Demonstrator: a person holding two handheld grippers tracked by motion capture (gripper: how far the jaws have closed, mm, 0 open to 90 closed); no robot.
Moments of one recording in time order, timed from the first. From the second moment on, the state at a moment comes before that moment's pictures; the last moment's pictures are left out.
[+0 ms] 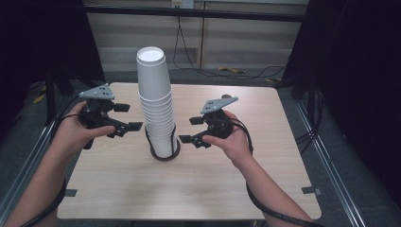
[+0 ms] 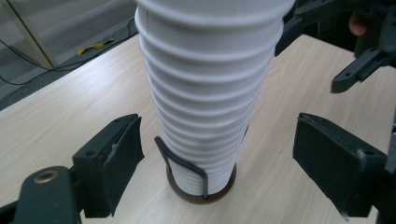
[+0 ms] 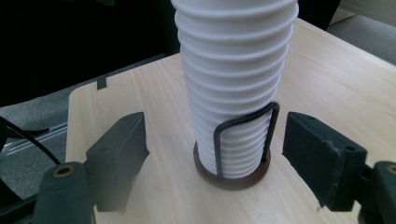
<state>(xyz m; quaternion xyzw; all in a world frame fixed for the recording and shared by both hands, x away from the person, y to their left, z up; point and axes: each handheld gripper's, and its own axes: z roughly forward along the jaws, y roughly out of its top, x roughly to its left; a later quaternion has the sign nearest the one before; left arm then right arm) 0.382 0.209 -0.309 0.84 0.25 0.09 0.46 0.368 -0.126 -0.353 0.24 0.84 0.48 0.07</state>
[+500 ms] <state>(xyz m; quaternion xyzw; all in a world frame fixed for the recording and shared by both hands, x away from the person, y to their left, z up) 0.404 0.200 -0.277 0.84 0.24 0.08 0.48 0.381 -0.098 -0.316 0.24 0.82 0.51 0.08</state>
